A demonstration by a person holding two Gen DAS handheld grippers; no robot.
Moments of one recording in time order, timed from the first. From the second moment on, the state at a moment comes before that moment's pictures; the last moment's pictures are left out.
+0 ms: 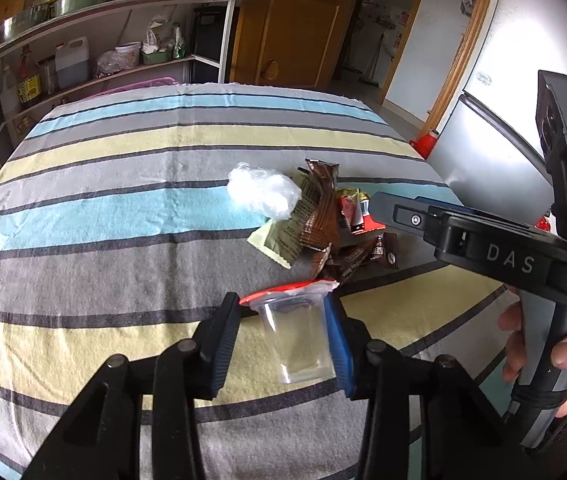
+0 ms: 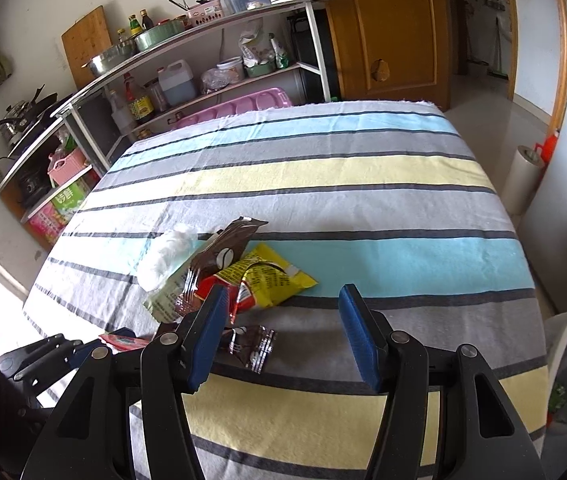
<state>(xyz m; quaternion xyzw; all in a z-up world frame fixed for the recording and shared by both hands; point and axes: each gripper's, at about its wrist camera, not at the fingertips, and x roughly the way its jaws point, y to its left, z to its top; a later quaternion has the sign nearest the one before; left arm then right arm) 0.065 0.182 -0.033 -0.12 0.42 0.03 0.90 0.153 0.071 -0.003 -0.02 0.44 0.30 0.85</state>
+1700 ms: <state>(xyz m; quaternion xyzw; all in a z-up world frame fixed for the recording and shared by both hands) 0.064 0.193 -0.034 -0.13 0.42 0.04 0.90 0.174 0.096 -0.020 0.01 0.44 0.31 0.84</state>
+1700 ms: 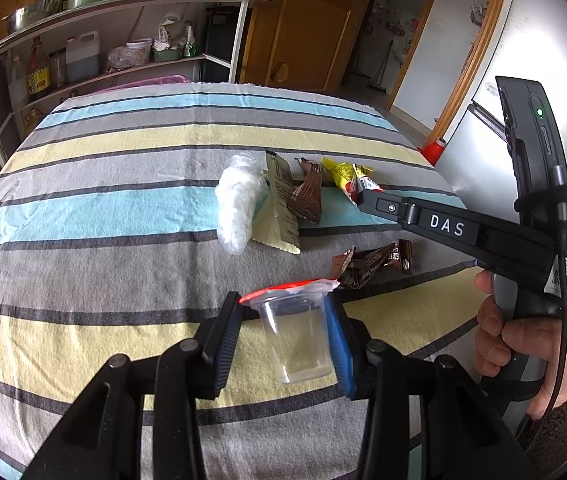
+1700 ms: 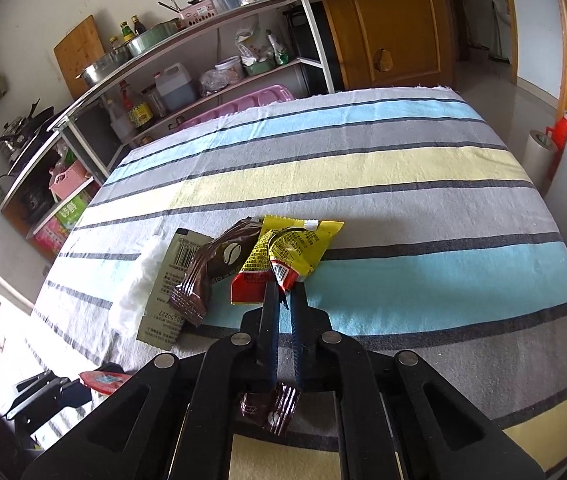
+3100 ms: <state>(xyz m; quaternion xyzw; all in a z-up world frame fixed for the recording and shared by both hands) 0.060 0.198 -0.033 -0.16 0.41 0.04 0.90 0.167 0.091 -0.017 -0.02 0.43 0.28 0.85</state>
